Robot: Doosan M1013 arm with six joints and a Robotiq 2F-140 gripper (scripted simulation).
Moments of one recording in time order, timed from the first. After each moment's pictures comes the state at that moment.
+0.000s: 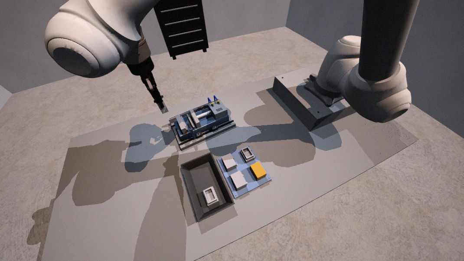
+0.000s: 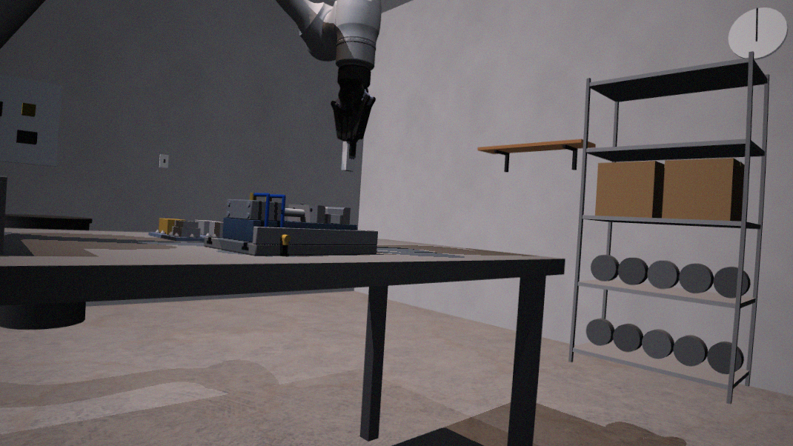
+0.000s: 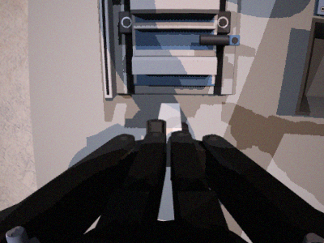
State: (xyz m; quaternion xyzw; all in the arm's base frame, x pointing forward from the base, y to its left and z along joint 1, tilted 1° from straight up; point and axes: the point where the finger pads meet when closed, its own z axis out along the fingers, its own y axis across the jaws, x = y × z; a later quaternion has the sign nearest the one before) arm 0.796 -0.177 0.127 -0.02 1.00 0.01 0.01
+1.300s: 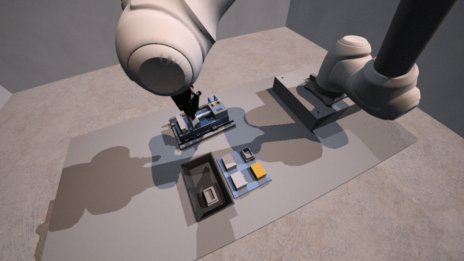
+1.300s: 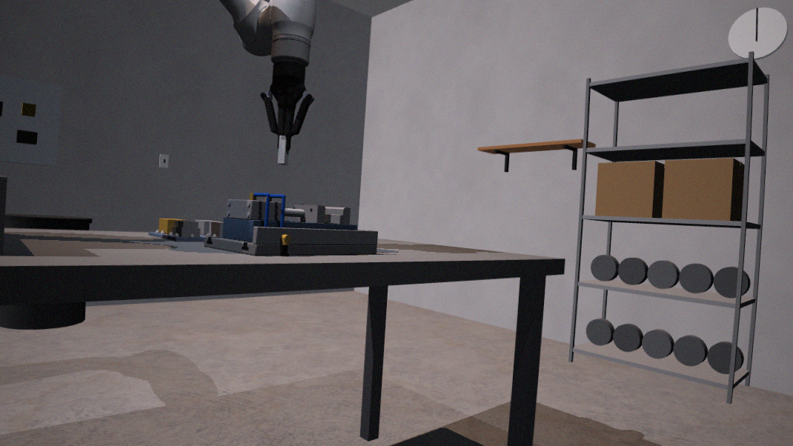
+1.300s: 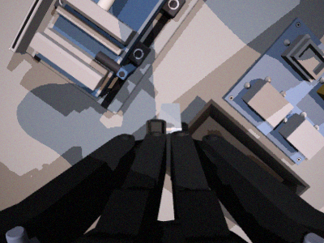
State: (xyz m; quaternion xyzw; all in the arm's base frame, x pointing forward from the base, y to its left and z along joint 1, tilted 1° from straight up) arm 0.709 -0.043 0.137 -0.33 0.94 0.00 0.01
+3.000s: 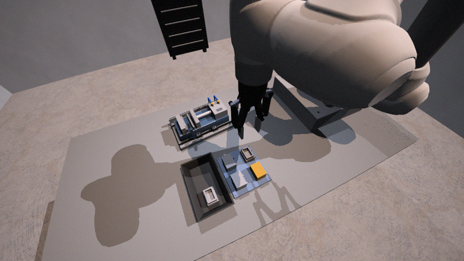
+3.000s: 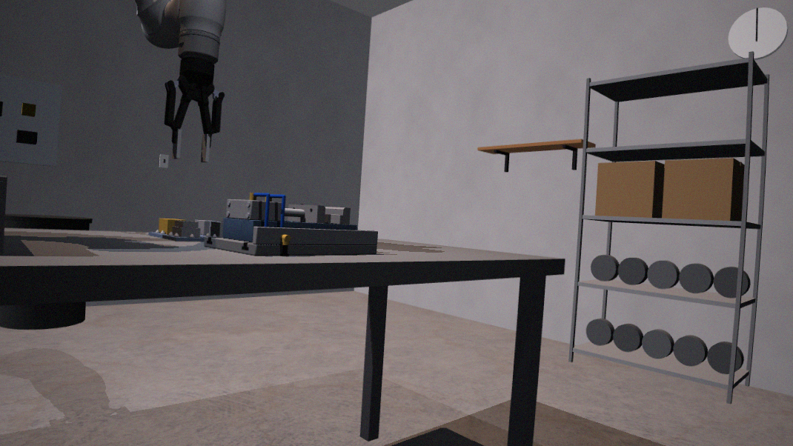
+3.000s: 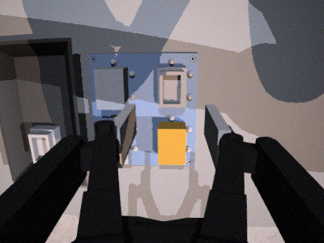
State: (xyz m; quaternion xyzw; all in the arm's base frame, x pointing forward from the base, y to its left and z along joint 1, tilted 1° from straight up) arm 0.543 0.090 0.127 -0.70 0.71 0.00 0.01
